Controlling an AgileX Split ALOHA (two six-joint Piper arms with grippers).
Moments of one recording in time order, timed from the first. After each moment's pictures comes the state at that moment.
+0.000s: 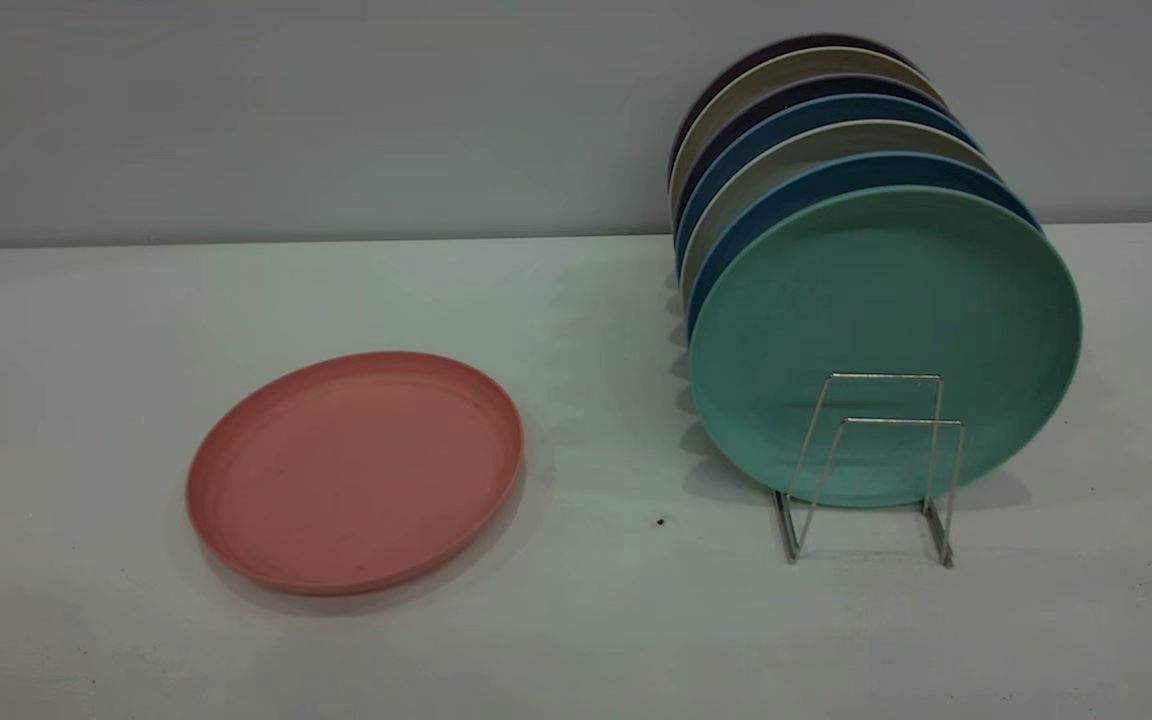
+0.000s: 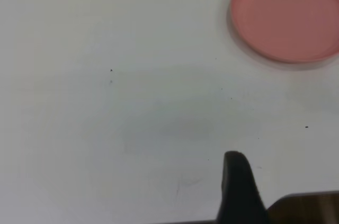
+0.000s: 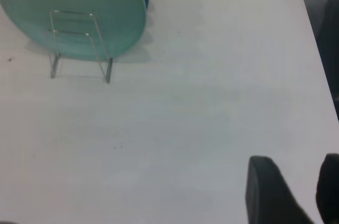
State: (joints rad) left arm 0.03 -0.02 -0.49 -0.02 1.13 0.06; right arm 0.02 -0.02 -0.48 -0.02 1.14 -0.06
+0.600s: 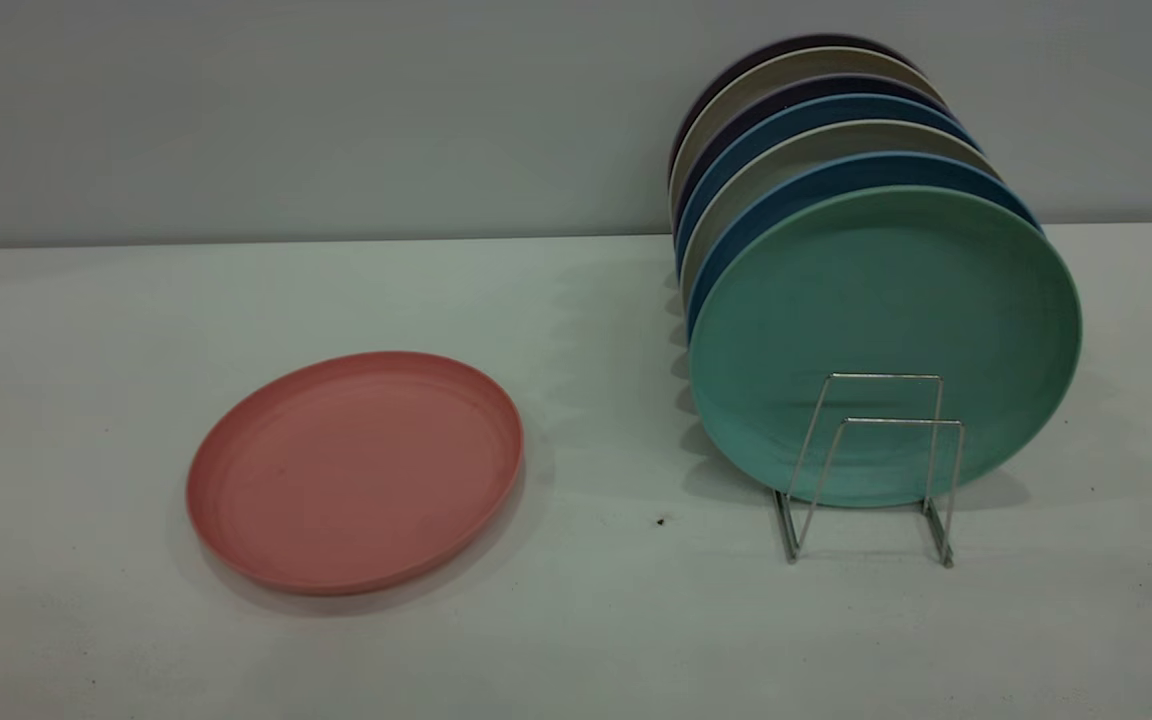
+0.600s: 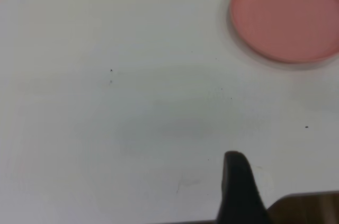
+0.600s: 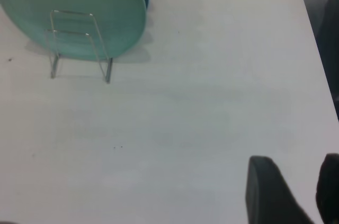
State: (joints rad) left arm 0.03 -0.02 -0.49 -0.02 1.13 0.06; right arm 0.02 -0.02 -0.48 -0.02 1.14 -0.06
